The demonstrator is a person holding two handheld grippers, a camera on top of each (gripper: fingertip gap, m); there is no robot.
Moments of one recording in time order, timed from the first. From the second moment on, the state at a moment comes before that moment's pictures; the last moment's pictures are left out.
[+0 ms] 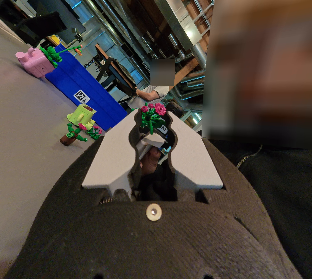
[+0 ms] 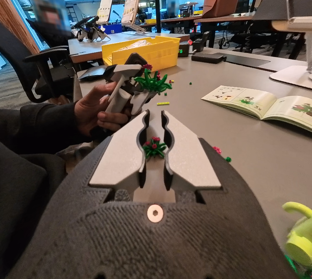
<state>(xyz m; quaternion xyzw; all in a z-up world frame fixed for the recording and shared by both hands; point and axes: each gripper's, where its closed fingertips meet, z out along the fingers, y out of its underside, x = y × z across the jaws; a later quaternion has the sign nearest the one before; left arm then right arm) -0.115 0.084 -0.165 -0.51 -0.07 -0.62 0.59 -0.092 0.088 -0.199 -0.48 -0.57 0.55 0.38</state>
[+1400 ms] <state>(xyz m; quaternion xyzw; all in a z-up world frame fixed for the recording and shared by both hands) -0.078 0.089 -0.169 -0.64 0.05 -0.39 0.66 -0.086 0.090 -0.172 -0.49 -0.29 0.82 0.05</state>
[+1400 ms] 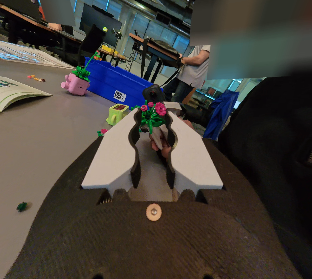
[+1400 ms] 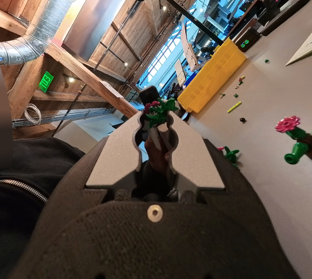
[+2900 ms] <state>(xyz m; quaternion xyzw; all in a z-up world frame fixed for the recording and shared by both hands) -0.086 0.088 -0.197 -0.71 0.05 -0.41 0.57 -0.072 0.108 -0.198 -0.41 -0.64 0.46 0.46</state>
